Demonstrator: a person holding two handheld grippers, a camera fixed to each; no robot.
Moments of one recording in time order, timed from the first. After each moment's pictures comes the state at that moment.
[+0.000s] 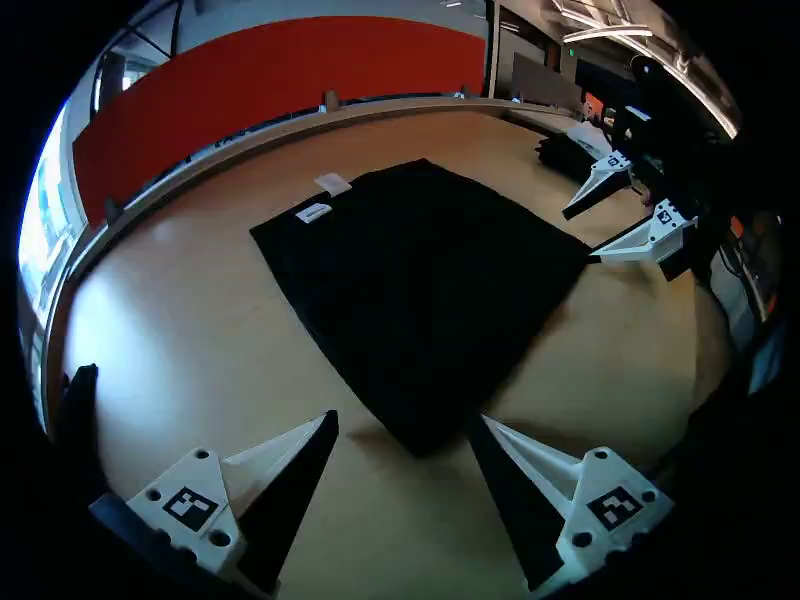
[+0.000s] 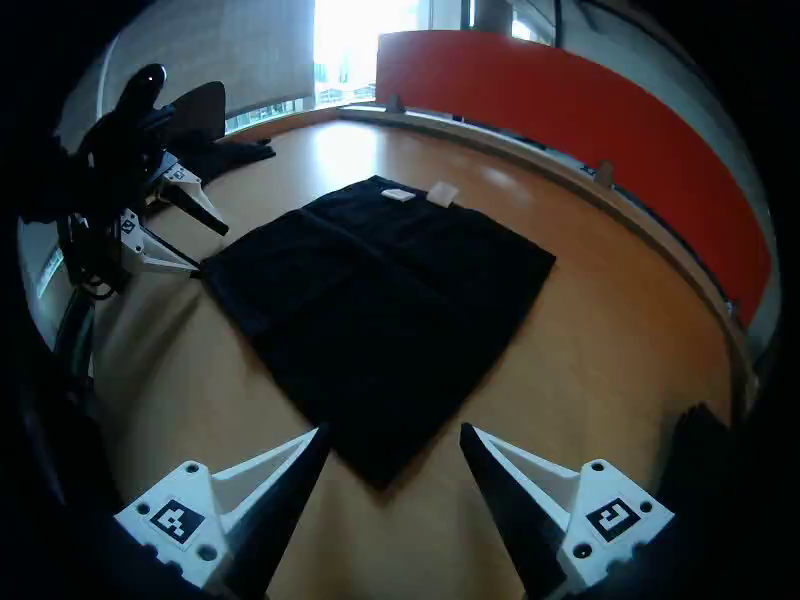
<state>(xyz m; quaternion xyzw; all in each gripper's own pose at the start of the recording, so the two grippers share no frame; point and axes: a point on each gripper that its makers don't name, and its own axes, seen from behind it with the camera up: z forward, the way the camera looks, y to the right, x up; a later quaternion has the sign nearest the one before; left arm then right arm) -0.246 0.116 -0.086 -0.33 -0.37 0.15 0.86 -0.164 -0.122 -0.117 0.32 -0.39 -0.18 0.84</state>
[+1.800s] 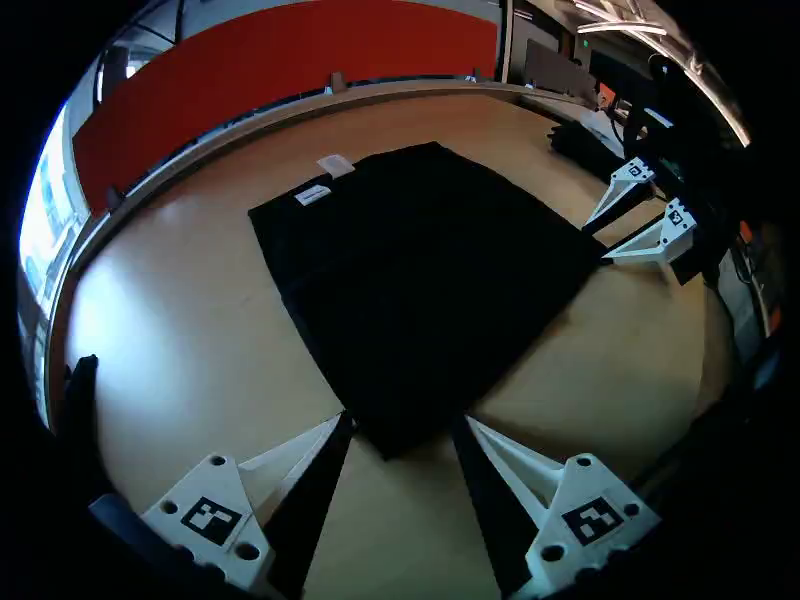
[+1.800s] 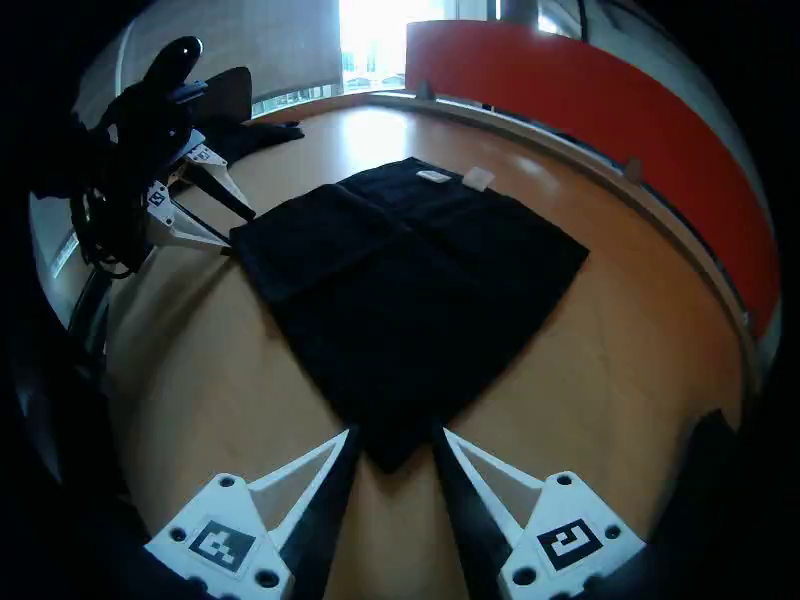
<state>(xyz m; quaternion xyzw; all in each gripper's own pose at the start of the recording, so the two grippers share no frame) -0.251 0.126 -0.089 -0.31 -0.40 0.16 0.85 -0.174 -0.126 -0.131 0.37 -0.41 -0.19 0.81</state>
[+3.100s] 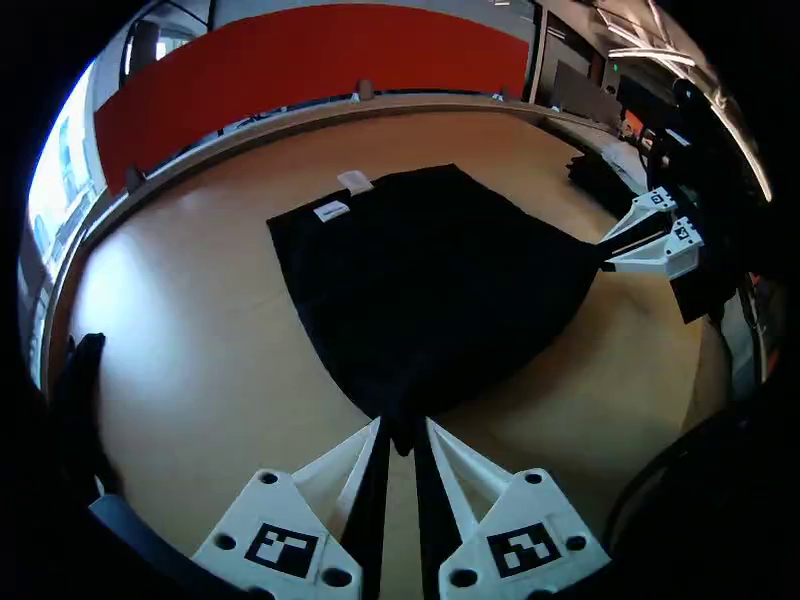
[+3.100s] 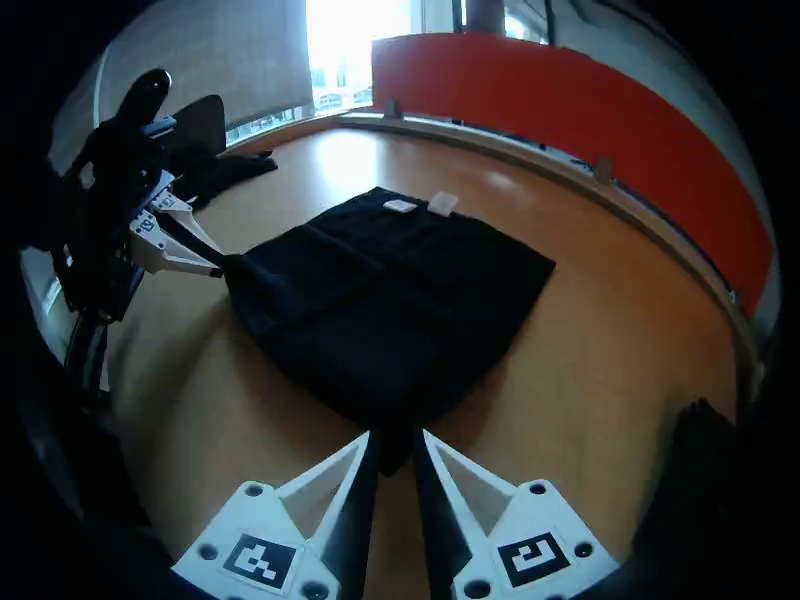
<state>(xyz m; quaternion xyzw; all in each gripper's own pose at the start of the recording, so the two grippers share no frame) -0.222 0.135 -0.088 -0.27 -0.40 0.11 0.87 -0.139 -0.127 -0.118 0.33 -0.39 -0.16 0.84</state>
